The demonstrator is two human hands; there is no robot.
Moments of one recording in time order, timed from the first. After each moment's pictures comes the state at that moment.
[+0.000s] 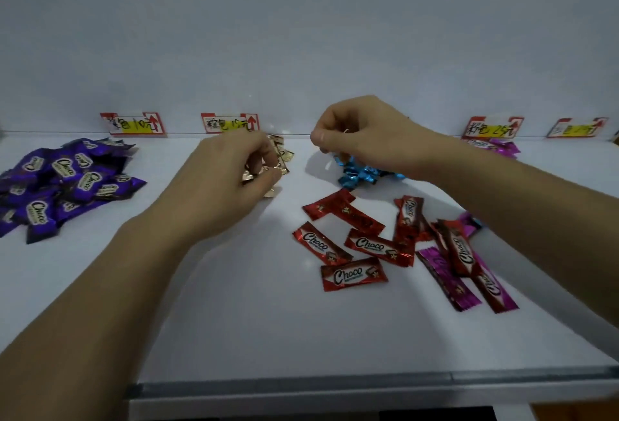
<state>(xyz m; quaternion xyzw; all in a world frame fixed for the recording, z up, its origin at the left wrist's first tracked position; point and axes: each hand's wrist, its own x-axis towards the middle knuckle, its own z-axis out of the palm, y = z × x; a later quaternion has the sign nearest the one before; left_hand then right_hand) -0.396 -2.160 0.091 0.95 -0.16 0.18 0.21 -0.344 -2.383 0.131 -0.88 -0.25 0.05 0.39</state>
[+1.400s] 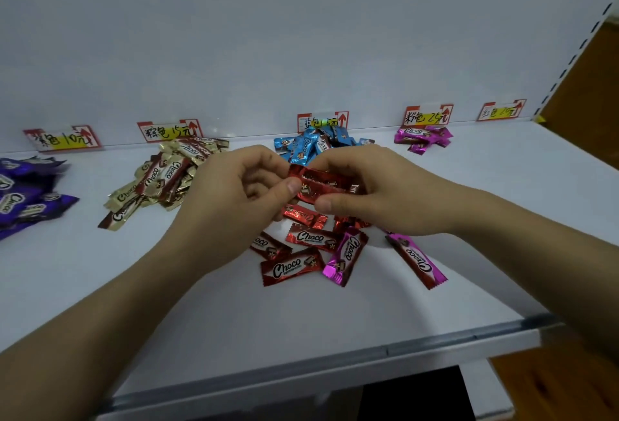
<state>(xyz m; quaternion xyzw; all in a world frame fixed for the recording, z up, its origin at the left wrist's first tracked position) -0.428 -2.246 0.089 0.82 -0.19 0.09 0.54 -0.411 -2.463 0.110 -0.89 -0.31 0.05 0.33</state>
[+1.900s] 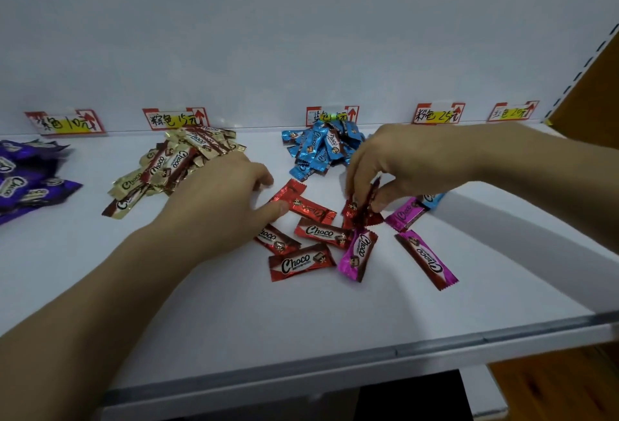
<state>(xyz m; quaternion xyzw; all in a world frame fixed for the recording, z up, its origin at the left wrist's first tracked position) -0.404 -2.222 0.079 0.98 -0.15 0.04 0.11 -0.360 -2.482 0.134 -0.89 -0.42 0.17 -0.01</state>
